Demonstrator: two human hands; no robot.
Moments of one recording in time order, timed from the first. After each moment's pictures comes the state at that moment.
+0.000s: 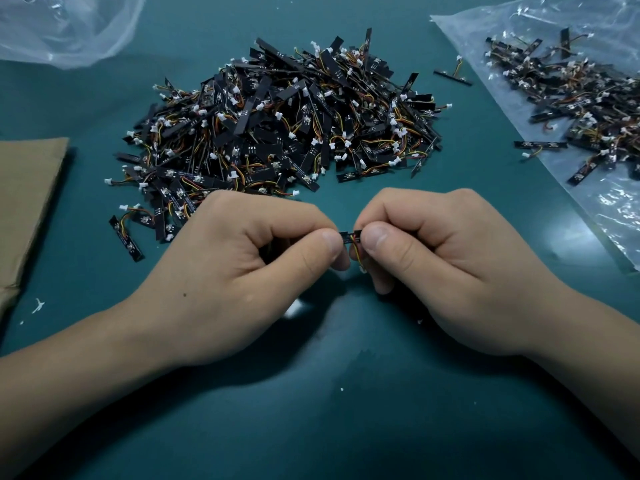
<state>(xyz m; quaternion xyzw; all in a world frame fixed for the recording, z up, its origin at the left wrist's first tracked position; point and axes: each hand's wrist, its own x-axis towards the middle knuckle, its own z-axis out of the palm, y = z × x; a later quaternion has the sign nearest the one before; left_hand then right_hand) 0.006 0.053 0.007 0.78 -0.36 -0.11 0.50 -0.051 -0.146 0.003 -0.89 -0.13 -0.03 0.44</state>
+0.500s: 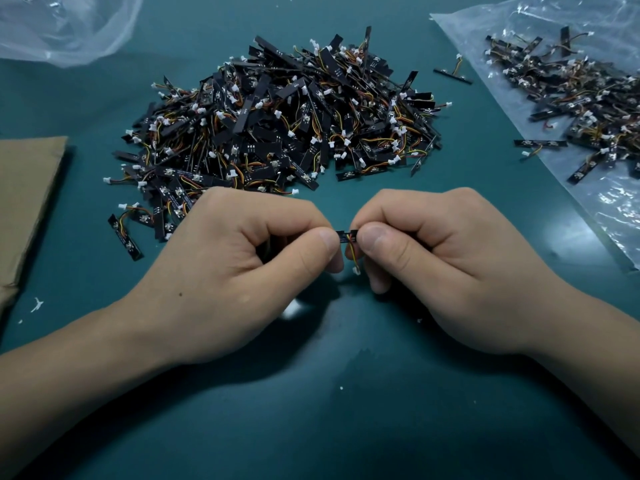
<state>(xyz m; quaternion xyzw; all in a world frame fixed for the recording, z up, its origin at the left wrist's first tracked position) 0.006 0.054 0.004 0.78 -0.35 -0.10 0.50 -0.051 -0.146 0.003 -0.89 -0.14 -0.03 0.44</state>
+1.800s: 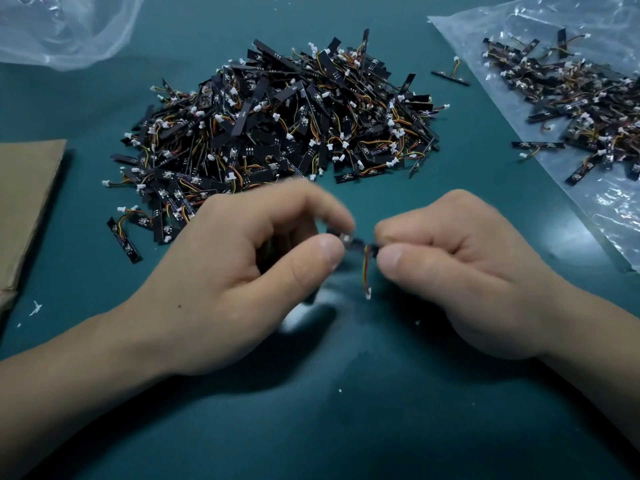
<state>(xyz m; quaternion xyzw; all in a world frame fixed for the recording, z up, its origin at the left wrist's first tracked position) 0.006 0.055 0.004 0.77 -0.36 -0.11 0.52 -0.051 -0.152 0.002 -0.87 -0.18 -0.03 0.46</state>
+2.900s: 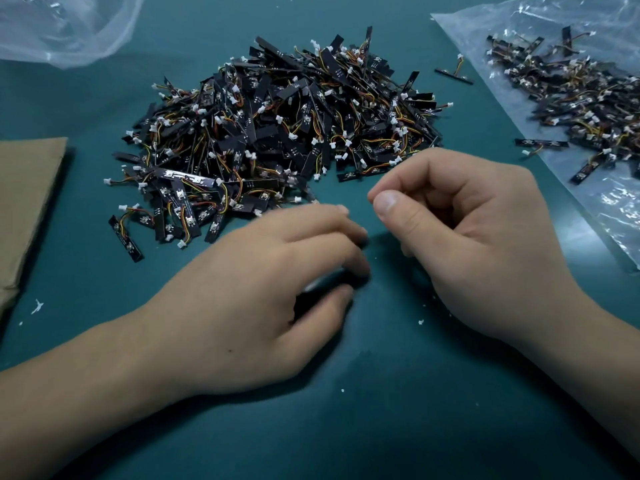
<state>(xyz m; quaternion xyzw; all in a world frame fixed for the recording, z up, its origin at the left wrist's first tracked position) 0.006 0.057 -0.006 0.82 -0.50 0.00 0.27 -0.048 -0.148 -0.010 -0.85 -0.04 -0.18 0.49</state>
